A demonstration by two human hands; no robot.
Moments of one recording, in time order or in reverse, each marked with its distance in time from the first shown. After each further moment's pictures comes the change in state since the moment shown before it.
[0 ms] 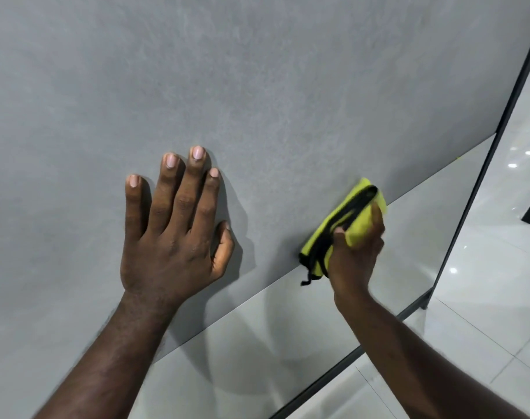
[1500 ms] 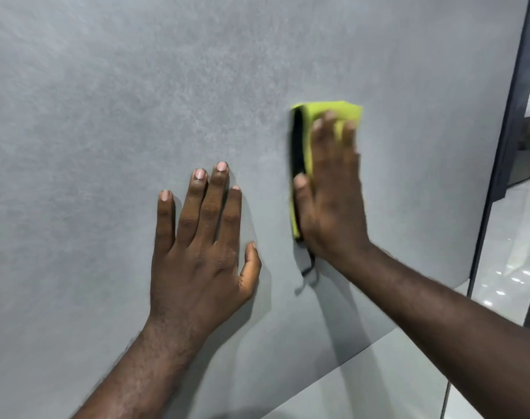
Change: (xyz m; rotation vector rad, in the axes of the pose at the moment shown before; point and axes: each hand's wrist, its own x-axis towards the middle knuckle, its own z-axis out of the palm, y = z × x) left_hand 0.097 -0.071 -0.037 -0.040 0.126 -0.275; right_hand 0.018 -0.298 0.056 -0.297 -0.036 -1.449
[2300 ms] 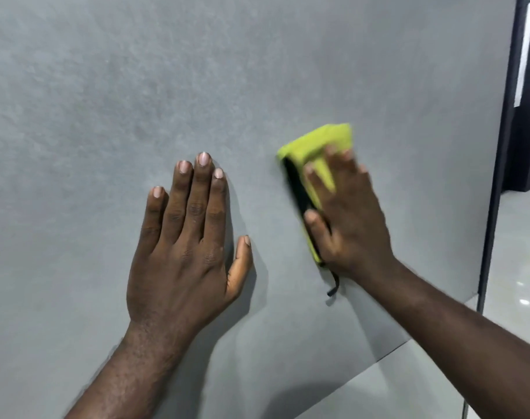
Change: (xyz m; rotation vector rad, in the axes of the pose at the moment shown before) left_hand 0.057 0.088 0.046 0.114 -0.065 0.062; right_hand -0.033 0.163 -0.020 -0.093 0.021 -0.213
